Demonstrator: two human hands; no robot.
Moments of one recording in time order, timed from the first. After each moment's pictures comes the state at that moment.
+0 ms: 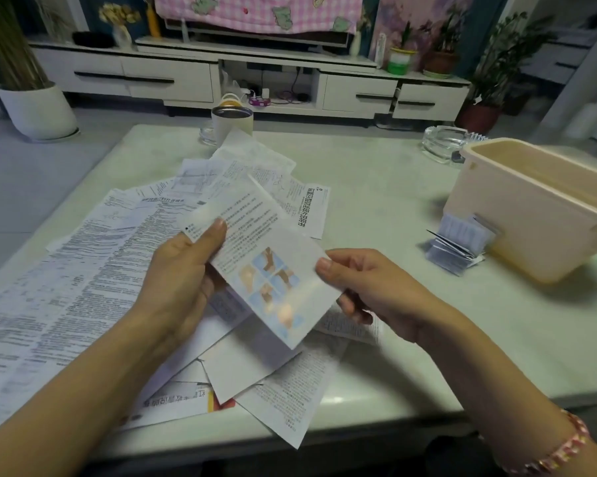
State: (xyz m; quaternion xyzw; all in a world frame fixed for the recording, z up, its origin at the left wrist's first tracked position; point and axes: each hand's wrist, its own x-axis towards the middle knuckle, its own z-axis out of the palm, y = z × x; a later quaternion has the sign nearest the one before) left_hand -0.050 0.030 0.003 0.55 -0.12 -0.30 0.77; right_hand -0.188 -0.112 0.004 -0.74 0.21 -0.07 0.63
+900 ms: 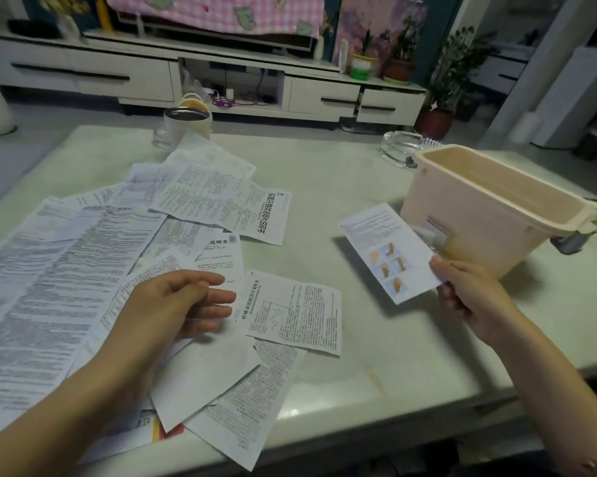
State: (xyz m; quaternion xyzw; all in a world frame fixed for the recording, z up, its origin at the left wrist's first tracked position) left_hand -0.065 0.025 -0.020 0.67 -0.16 -0.33 0.65; right_hand -0.291 -0.221 -0.014 -0.63 0.52 -0.27 0.51
